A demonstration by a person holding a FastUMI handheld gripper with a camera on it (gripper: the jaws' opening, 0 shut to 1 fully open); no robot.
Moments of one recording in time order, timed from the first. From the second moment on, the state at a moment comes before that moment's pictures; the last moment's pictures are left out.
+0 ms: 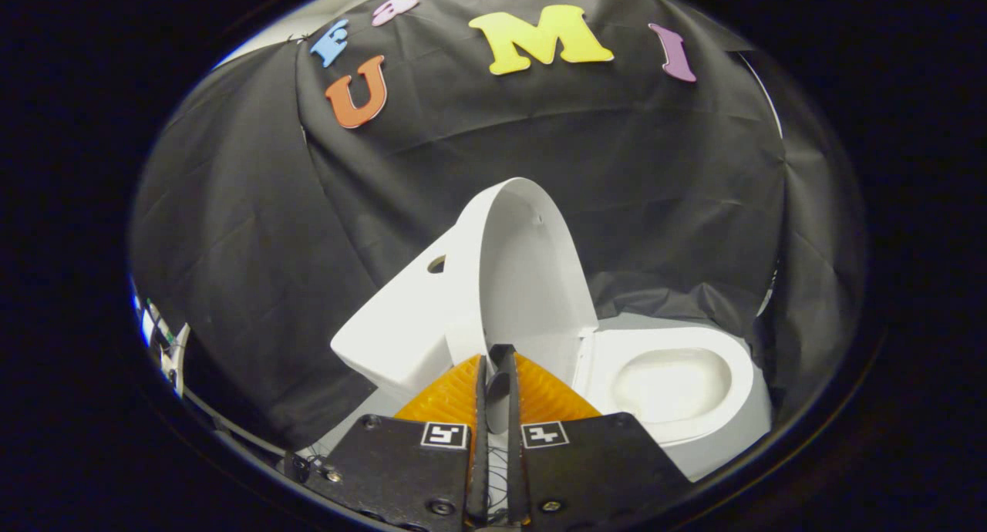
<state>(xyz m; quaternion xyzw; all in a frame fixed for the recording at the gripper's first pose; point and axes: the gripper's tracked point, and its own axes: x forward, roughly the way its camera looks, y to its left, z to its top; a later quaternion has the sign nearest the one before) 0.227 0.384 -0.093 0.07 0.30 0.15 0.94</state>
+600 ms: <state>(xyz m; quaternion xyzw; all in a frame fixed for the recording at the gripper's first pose) 0.227 0.394 -0.090 0.03 0.29 0.15 0.95</state>
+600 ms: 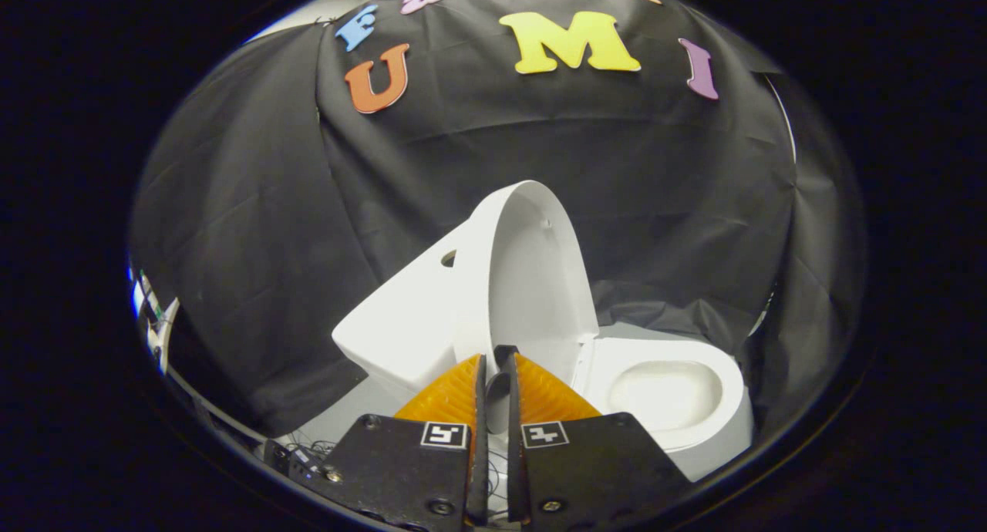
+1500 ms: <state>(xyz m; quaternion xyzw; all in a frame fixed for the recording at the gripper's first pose) 0.197 0.328 -0.051 0.04 0.25 0.14 0.96</state>
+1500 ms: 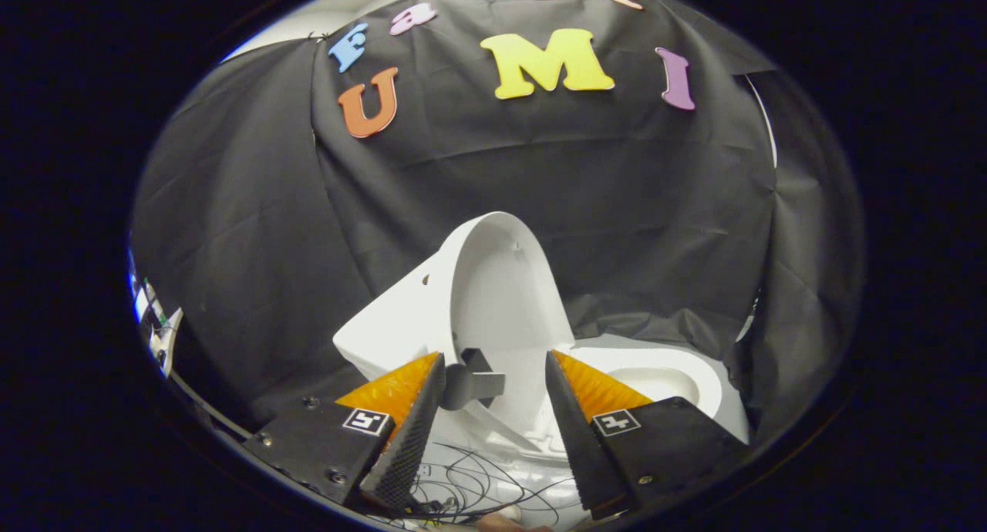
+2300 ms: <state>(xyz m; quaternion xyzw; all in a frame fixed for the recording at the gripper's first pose) 0.124 0.195 0.043 0.02 0.03 0.14 0.99</state>
